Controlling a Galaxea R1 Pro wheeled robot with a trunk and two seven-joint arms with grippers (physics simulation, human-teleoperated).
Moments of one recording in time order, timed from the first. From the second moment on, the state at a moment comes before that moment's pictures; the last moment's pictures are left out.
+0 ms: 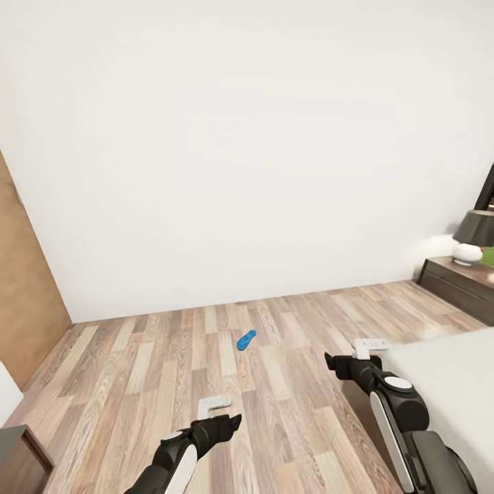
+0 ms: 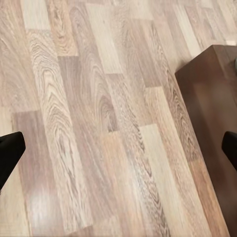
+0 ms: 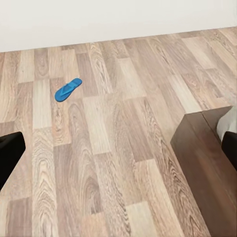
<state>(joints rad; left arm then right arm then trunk) -0.26 -0.14 -0.22 -1.02 0.38 0.45 0.07 -0.26 -0.04 -0.02 -1.61 0.00 0.78 0.00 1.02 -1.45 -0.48</state>
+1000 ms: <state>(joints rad) -0.54 -0.13 -0.20 -0.65 0.39 0.41 0.07 -0.33 -0.02 -0.01 -1.61 -0.01 0.92 0.00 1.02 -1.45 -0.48</state>
